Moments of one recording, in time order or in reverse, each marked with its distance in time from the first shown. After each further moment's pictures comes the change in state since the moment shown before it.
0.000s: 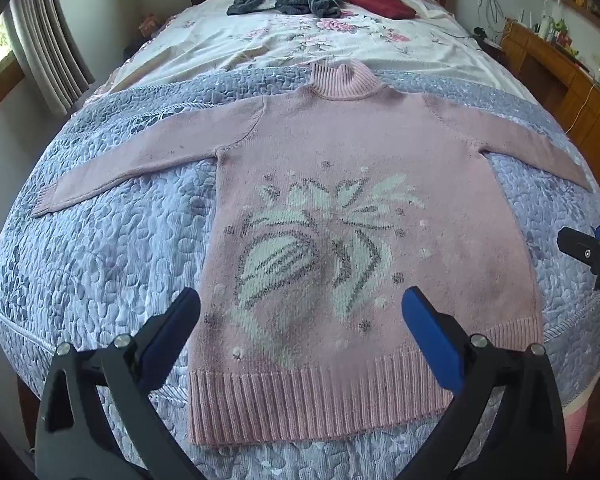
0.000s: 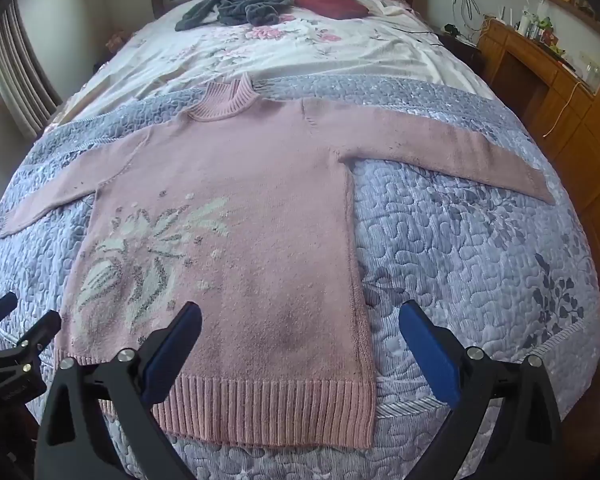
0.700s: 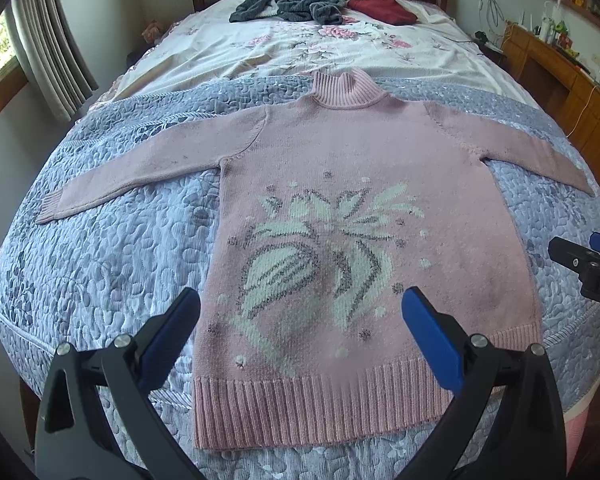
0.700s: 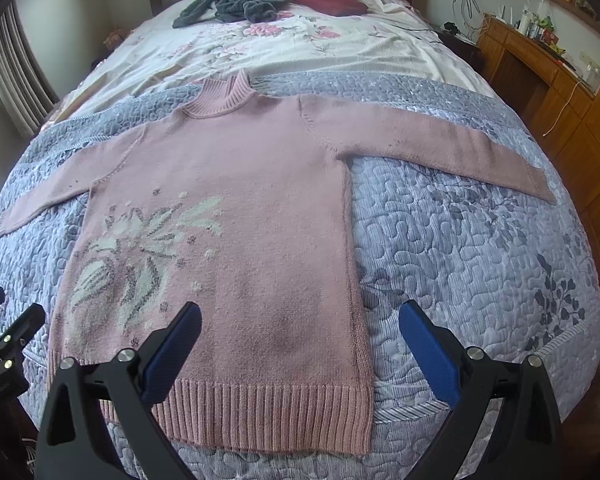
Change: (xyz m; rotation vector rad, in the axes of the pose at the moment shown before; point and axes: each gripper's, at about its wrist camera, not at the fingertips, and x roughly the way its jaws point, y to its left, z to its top) left arm -0.005 -0.005 0.011 0.003 -0.025 0.018; right arm 0.009 -0.002 0.001 -0.002 0.008 -0.007
